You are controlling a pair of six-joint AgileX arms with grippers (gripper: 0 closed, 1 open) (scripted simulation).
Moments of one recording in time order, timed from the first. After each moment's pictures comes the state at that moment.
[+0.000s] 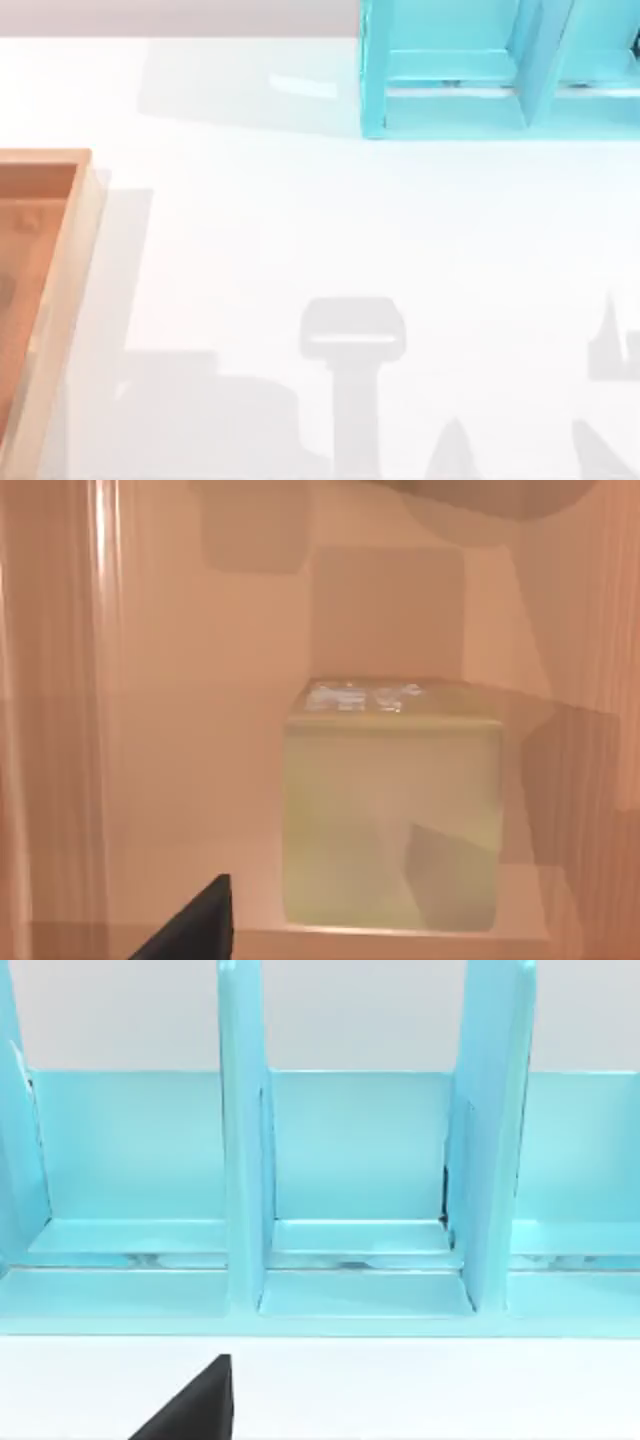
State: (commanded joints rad) left arm 0.28 1.34 1.02 -1.02 0.00 0.29; right arm 0.00 0.00 0.00 0.00 0.00 0.00
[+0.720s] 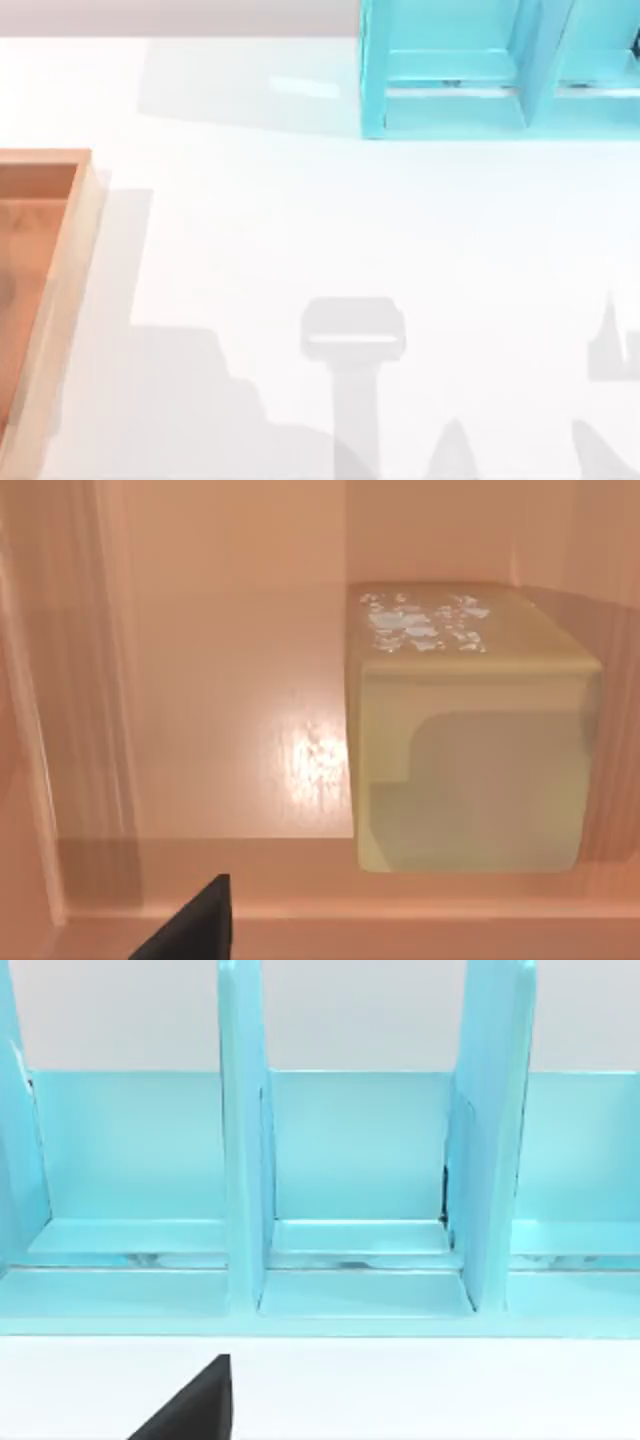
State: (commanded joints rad) left arm 0.34 1.57 1.24 -1.23 0.00 0.36; right arm 0.00 0.00 0.00 0.00 0.00 0.00
